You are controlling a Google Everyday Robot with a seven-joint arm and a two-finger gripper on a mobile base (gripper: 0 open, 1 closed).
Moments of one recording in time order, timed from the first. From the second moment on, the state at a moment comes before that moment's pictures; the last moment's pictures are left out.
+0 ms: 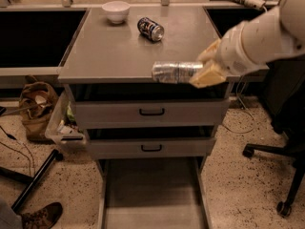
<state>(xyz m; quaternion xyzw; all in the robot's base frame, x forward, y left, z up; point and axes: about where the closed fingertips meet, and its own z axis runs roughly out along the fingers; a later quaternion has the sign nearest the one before) 0.572 -0.140 0.932 -0.57 0.73 0.01 0.39</state>
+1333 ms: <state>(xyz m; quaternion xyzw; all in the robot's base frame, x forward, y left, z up) 0.510 -0.107 0.740 -0.51 0.79 0.07 0.34</state>
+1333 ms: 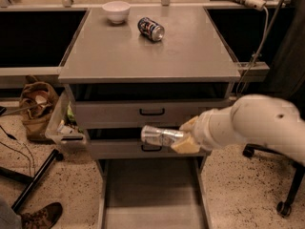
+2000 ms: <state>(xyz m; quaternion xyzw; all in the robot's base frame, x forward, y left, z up) 0.506 -0.083 0.639 -0.47 0.81 0.11 0.34</state>
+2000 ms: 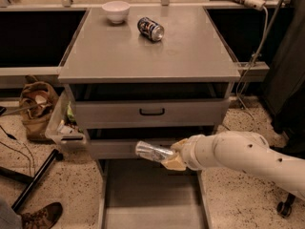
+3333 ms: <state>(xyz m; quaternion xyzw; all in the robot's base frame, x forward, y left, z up) 0.515 -0.075 0.509 -0.45 0.81 0.15 0.34</state>
